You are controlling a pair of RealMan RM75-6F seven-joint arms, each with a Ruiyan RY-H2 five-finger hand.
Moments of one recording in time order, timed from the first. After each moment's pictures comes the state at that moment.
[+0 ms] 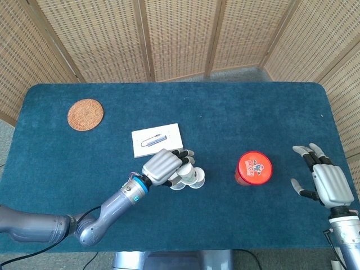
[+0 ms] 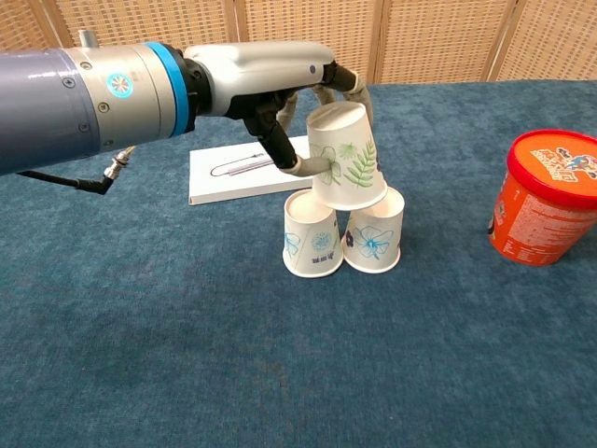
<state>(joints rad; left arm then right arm) -1.02 -1.52 -0.20 -1.78 0.97 0.92 0.51 0.24 -0.84 0.12 -1.99 -1.34 1.29 0.00</state>
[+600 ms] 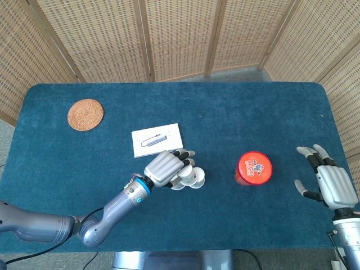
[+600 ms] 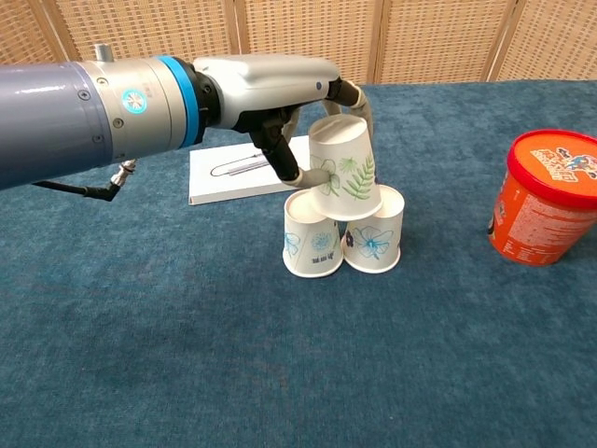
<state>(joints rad) -1.06 -1.54 -0.18 -1.77 0.92 0.94 0.58 0.22 -0.83 0.12 -1.97 -1.35 1.30 0.04</state>
